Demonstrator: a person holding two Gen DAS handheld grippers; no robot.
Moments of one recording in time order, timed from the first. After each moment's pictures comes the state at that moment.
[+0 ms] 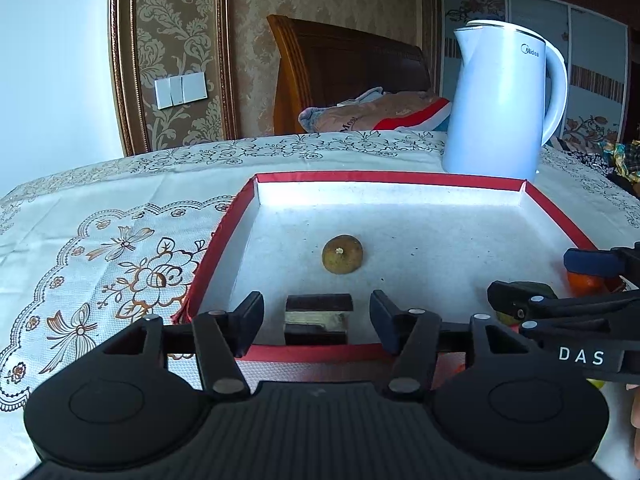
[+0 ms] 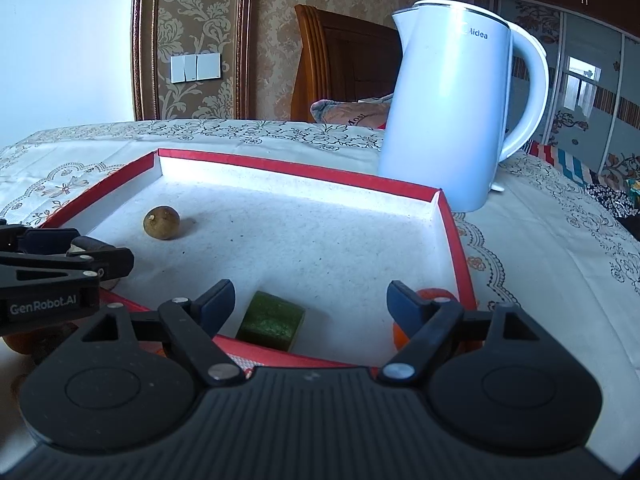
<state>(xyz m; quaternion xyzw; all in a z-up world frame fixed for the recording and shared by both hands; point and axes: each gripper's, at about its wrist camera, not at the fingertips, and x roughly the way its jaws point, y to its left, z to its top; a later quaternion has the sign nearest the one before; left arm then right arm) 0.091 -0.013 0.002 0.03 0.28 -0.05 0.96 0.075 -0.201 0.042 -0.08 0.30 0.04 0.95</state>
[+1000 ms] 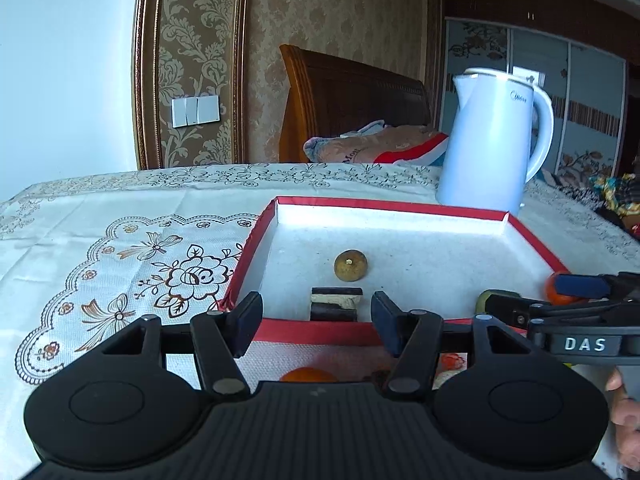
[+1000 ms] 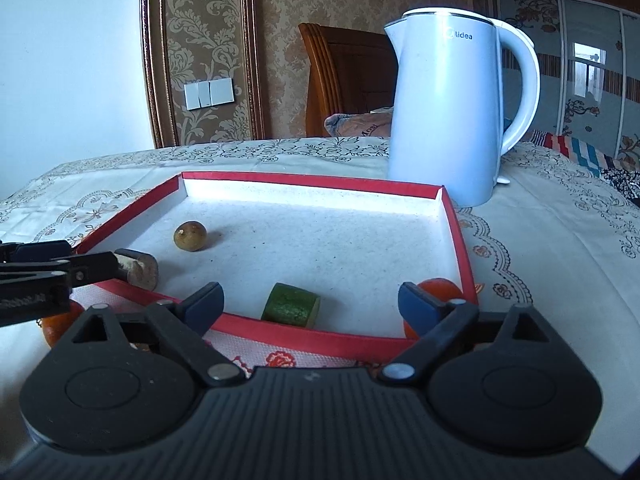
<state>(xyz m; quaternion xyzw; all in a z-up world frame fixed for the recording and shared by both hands) 0.042 0.014 0.018 -0.01 0.23 -0.06 0.97 0.046 -0.215 0.051 -0.03 0.28 0.07 0.96</state>
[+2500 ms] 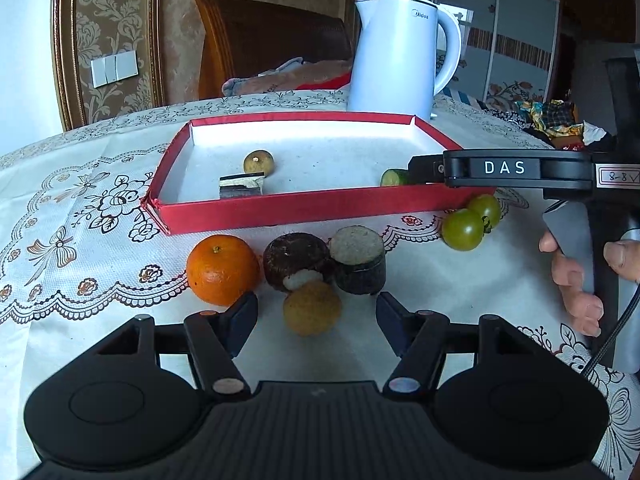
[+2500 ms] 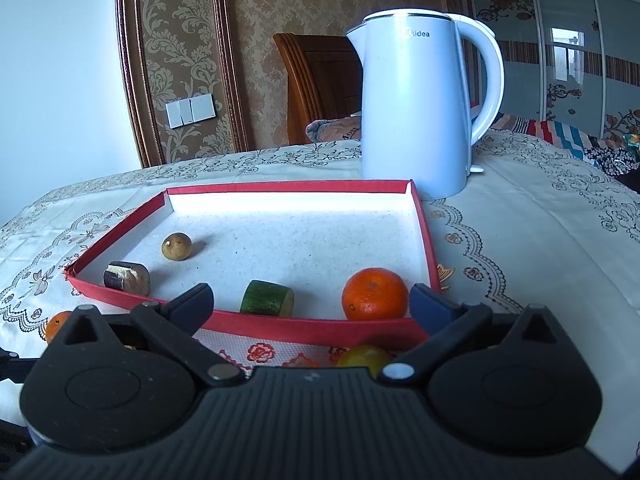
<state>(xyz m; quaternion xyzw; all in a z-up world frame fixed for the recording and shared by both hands) 0.002 -0.005 -0.009 0.04 0.32 -0.17 0.93 0.033 -0.234 0.055 0.01 0.27 0.05 0.96</state>
